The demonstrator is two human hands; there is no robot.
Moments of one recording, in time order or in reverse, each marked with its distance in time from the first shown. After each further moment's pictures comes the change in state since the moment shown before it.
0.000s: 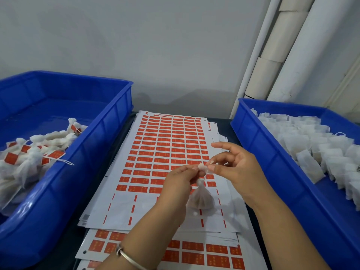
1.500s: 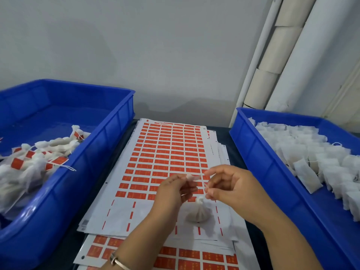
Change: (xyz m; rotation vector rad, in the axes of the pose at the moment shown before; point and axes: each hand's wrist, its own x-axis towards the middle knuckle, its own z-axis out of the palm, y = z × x) left_hand 0.018 -0.024 -0.013 -0.214 -0.020 0.120; right_hand -0.025 -0.015 -0.010 -0.066 -0.207 0.036
